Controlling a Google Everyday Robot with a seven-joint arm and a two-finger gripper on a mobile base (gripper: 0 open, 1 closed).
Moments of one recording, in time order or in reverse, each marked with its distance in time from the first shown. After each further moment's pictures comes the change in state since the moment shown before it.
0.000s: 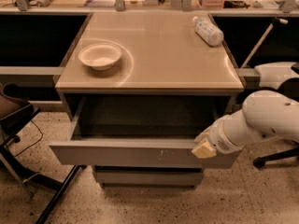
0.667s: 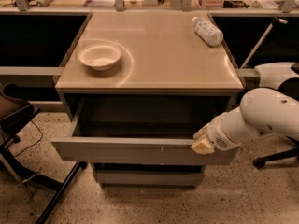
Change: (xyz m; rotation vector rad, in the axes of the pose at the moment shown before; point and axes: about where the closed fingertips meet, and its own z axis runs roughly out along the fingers) arm -0.007 -0.008 0.002 0.007 -0.007 -0.005
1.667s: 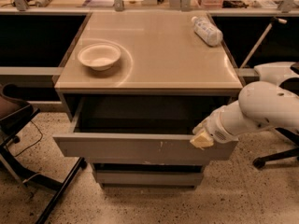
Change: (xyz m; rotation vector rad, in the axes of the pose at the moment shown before) arm -0.013 -0.020 0.000 0.028 -0.013 -0.017
